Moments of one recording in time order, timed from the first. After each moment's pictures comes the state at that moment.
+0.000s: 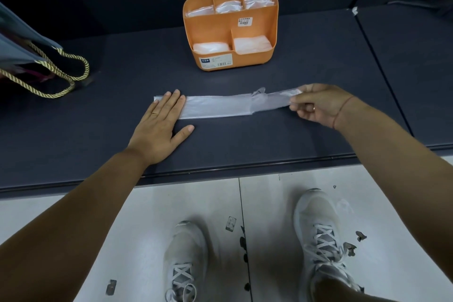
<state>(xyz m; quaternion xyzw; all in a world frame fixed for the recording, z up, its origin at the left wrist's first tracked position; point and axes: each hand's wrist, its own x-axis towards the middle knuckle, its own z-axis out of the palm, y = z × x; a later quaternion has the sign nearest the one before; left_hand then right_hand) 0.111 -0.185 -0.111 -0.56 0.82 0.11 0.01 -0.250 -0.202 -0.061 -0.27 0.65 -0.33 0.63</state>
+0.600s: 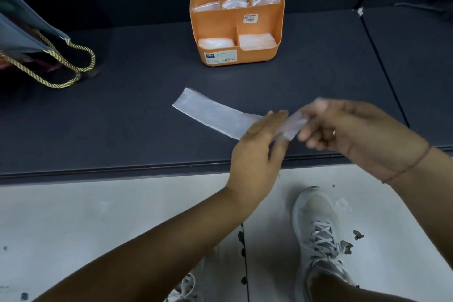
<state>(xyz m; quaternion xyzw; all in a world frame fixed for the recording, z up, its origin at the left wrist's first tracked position) -0.070 -0.089 -0.061 -0.52 0.68 0.35 -0.38 -0.235 -0.106 0.022 -0.41 0.54 -0.34 0.65</state>
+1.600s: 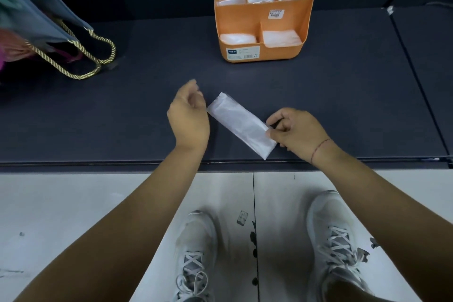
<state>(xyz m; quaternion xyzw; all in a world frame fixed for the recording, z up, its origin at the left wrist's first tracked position) 0.039 -0.165 -0.077 -0.72 0.40 0.30 -0.48 -0.168 -0.148 -0.081 -0.59 0.64 -0.19 0.45</state>
